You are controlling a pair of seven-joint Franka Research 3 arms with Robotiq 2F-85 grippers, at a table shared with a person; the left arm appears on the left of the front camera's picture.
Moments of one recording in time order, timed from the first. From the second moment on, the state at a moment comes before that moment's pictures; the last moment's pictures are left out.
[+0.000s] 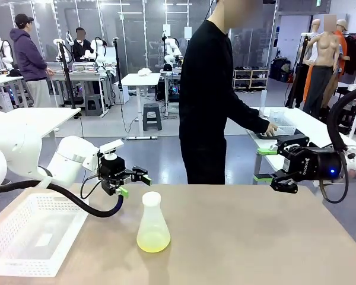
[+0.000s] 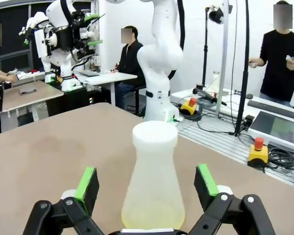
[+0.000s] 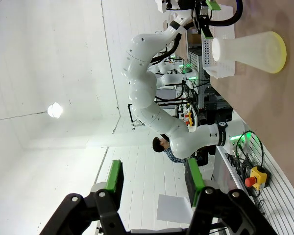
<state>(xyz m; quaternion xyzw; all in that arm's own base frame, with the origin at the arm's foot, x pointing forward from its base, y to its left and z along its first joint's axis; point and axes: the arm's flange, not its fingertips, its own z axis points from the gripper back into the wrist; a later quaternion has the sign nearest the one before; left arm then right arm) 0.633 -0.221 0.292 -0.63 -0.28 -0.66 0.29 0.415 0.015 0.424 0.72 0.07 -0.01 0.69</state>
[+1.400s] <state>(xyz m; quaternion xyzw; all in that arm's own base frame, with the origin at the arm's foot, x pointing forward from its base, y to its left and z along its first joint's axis) 0.581 -0.278 0.243 -0.68 -0.25 -0.64 0.26 0.415 0.015 0.424 0.72 0.07 -0.01 0.69</state>
